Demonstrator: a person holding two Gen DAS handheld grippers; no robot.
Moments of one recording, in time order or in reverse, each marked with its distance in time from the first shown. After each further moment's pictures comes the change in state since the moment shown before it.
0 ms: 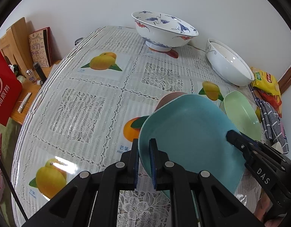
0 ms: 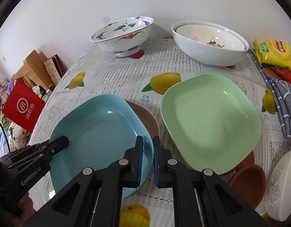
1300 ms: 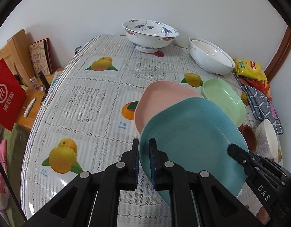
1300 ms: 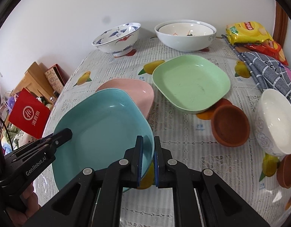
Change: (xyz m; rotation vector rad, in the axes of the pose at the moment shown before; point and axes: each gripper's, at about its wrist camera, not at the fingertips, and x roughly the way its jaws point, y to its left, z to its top) left arm -0.052 -0.006 -0.038 0.081 -0.037 -0.008; right arm -0.064 0.005 -0.065 0.126 -0.033 -0.004
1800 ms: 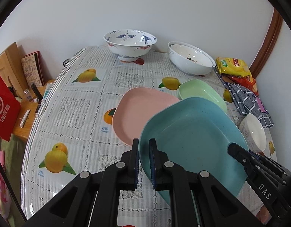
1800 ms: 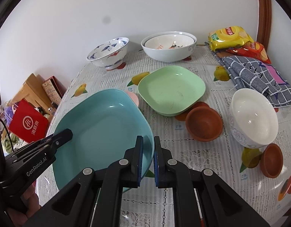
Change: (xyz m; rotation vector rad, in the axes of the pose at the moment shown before) left arm -0.029 -0.030 -0.006 0.069 -0.041 -0.052; right arm -0.044 -0.019 -0.010 0.053 -0.067 -0.042
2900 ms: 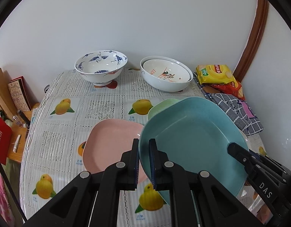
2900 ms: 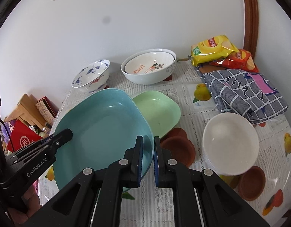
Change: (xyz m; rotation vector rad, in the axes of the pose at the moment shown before) left arm -0.013 -0.062 0.047 0.095 -0.069 -0.063; right arm -0.032 -0.044 0.043 0.070 -0.091 -0.041
